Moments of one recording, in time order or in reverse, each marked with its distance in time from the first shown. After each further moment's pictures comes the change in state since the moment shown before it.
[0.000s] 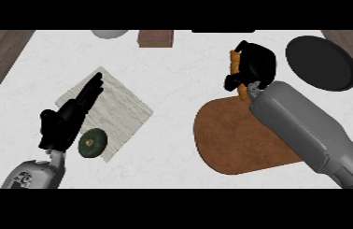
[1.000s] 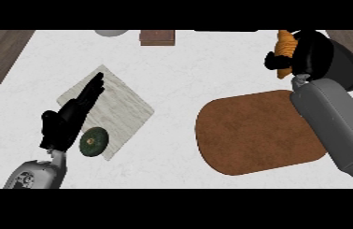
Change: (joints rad) left arm 0.003 -0.031 0.026 0.002 -0.035 -0.034 -0.010; right arm 0.120 -0.064 -0.373 0.100 0.130 -0.364 -0.252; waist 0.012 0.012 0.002
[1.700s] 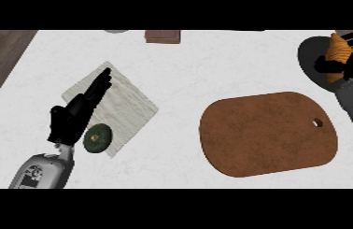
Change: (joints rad) left arm -0.047 -0.037 -0.003 0.014 -0.026 -0.021 0.006; right arm -0.065 -0.093 -0.278 0.519 -0.124 -0.154 -0.519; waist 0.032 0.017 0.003
